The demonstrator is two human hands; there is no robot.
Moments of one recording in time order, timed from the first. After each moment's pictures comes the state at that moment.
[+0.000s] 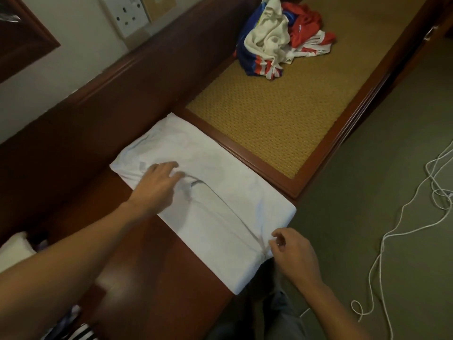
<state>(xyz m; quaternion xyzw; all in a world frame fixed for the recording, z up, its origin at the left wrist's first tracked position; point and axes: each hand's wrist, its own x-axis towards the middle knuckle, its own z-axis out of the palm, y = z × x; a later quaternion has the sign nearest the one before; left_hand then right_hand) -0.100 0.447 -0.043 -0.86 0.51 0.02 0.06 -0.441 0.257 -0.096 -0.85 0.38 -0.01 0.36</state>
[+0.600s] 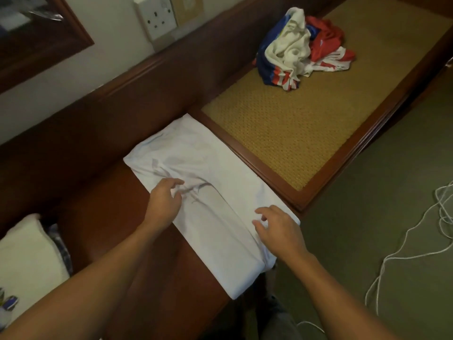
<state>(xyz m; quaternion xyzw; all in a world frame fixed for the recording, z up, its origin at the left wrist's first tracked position) -0.142 0.460 -0.058 -0.93 0.18 0.09 -0.29 -0.358 0.235 -0.054 -0.92 0.24 0.05 0.30</state>
